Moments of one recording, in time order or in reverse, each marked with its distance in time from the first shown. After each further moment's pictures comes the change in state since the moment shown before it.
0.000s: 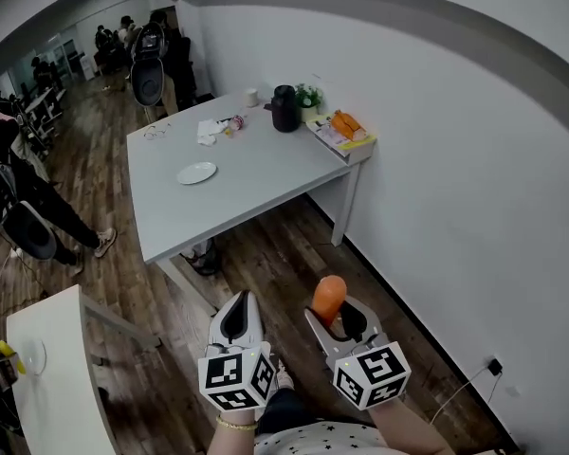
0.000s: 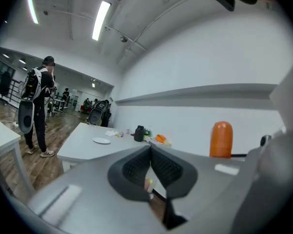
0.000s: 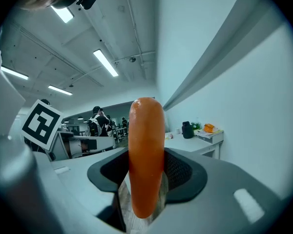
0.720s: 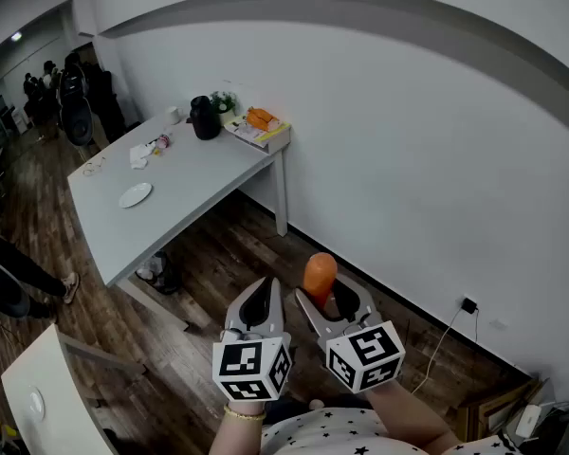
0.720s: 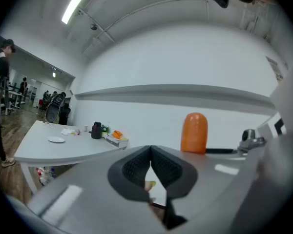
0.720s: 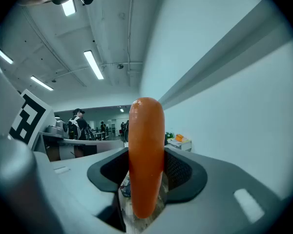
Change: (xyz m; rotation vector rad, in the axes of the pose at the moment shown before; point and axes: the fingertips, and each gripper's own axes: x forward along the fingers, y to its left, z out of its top) left arm -0.062 -0.166 -0.010 0.092 0.043 -0.406; right arm -0.130 -0.020 0.018 -0.017 -0.078 -0.248
